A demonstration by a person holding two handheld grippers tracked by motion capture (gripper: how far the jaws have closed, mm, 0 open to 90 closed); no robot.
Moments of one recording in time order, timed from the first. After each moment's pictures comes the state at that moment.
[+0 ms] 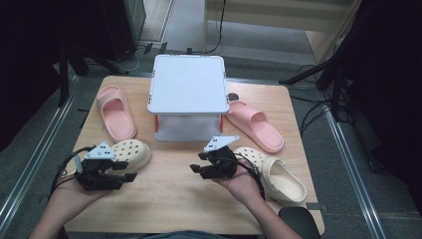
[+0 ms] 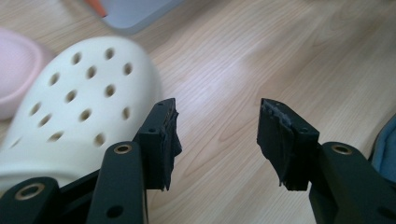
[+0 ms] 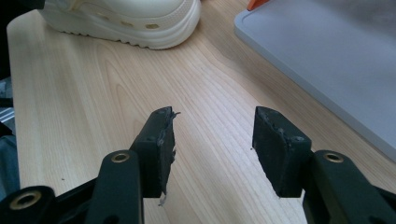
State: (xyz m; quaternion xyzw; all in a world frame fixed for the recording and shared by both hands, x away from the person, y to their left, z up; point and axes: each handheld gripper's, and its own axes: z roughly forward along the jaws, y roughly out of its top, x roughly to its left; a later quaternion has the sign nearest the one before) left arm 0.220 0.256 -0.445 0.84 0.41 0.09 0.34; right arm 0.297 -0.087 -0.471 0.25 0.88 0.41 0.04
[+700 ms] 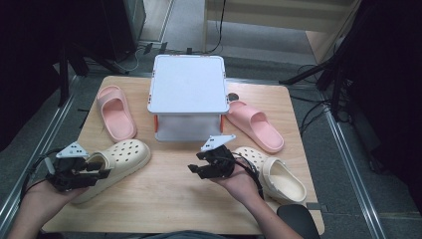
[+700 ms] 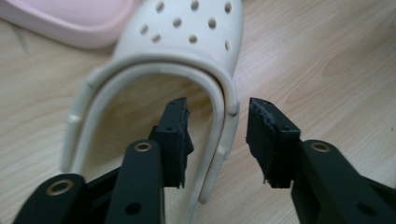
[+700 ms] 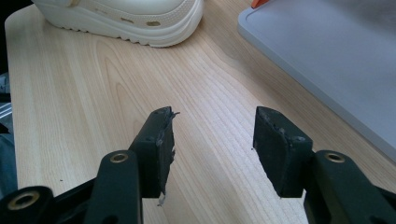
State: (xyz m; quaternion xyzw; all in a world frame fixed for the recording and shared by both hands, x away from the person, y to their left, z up) left arm 0.219 0.311 -0.462 0.82 0.48 0.10 0.30; right arm 0.299 -0.081 -0.472 0.24 0.88 0.40 0.04
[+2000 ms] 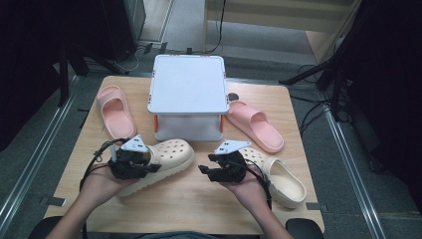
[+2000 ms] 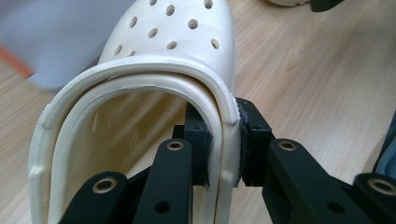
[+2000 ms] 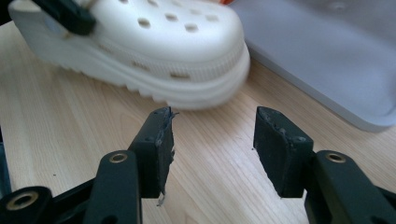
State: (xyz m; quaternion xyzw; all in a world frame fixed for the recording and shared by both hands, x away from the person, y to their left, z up) left arm 0.260 0.184 -0.454 0.88 0.34 0.06 0.34; right arm 0.283 -0.111 -0.470 0.29 0.86 0.41 0.07
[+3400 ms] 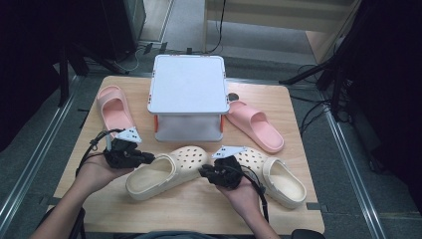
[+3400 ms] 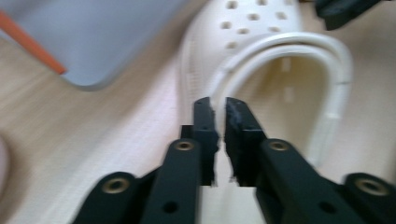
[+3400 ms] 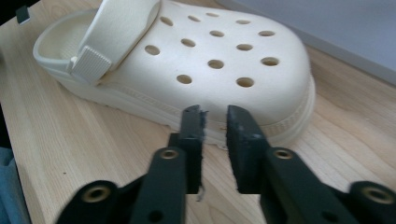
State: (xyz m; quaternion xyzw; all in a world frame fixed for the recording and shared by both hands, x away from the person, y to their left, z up) left arm 0.290 0.222 -0.463 0.88 0.33 0.05 0.35; right arm 0.277 -0.102 -0.491 0.33 0.85 0.40 0.03
